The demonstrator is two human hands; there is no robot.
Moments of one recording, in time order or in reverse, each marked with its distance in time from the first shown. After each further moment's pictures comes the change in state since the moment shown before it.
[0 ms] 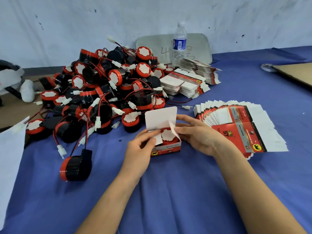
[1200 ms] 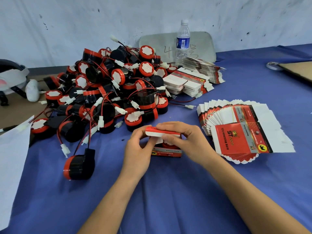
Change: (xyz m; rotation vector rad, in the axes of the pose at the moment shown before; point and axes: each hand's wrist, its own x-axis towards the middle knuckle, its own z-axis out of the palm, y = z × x) left_hand 0.003 -0.004 -0.008 0.159 0.076 0.135; right_hand -0.015 0.019 0.030 -0.645 0.001 -0.553
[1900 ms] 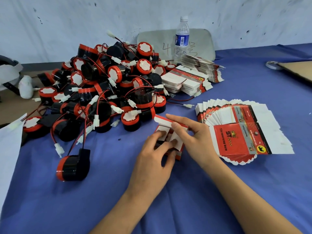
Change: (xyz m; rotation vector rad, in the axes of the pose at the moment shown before) left_hand -0.030 0.002 0.024 0.551 -0.081 0.400; right_hand -0.003 -0.005 -0.003 0.037 0.281 0.051
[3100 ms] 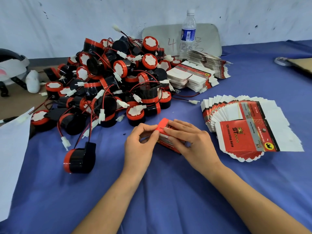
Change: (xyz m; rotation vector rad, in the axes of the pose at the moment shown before) left_hand 0.019 -0.026 -0.010 -0.607 0.198 -0.423; right_hand -0.020 0.013 0.009 -0.469 -0.108 -0.238
